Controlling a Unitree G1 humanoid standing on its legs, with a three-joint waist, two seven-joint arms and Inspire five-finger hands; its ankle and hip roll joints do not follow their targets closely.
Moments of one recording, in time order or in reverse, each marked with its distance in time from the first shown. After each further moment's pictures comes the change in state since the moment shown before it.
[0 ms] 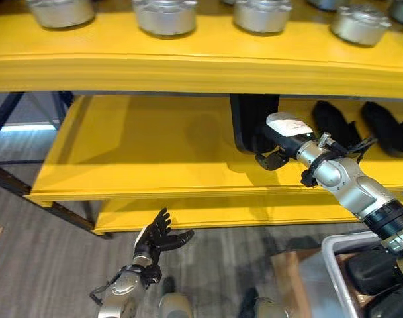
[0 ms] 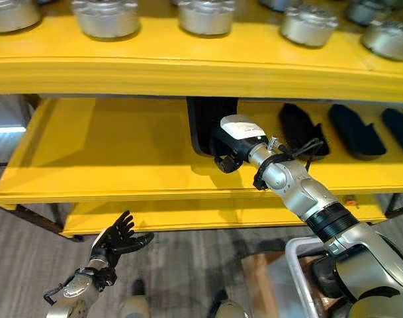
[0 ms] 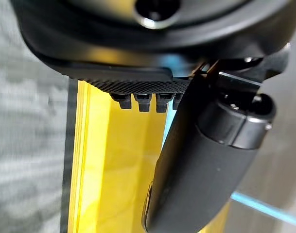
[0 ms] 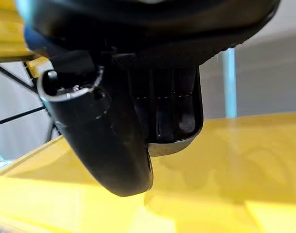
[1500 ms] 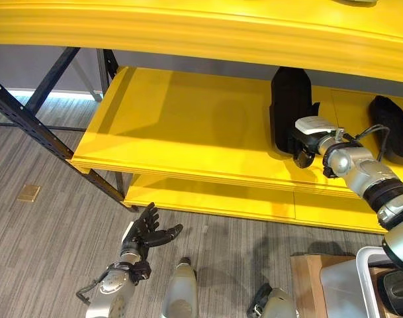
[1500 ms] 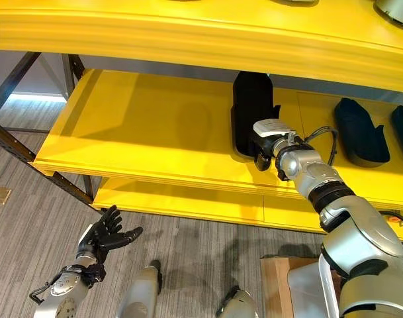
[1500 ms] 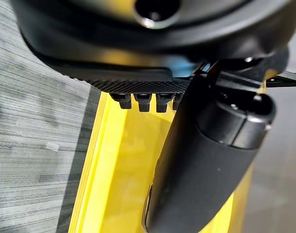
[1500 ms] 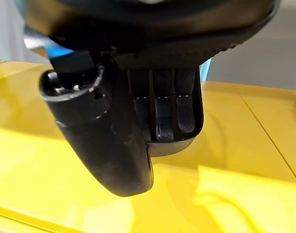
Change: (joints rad) left arm 0.020 0.037 0.021 -0.019 -0.039 -0.028 0.020; right arm -0.273 0.034 0.235 0.611 -0.059 -0.012 0.000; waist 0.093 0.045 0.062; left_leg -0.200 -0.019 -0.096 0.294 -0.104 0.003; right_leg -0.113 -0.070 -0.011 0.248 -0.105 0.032
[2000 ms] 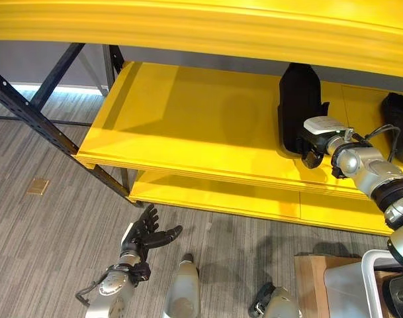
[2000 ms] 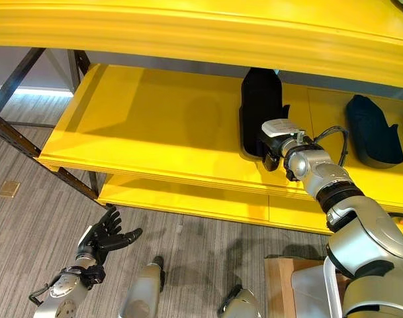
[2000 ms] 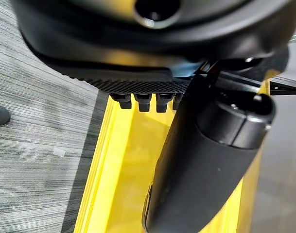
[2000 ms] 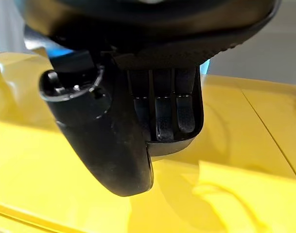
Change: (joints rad) left arm 0.003 0.000 0.000 0.000 0.000 -0.001 -0.001; right arm 0.000 -0.018 0.000 0.046 -0.029 -0.024 -0.003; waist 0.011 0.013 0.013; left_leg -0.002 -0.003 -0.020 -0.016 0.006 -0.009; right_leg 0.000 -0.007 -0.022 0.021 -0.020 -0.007
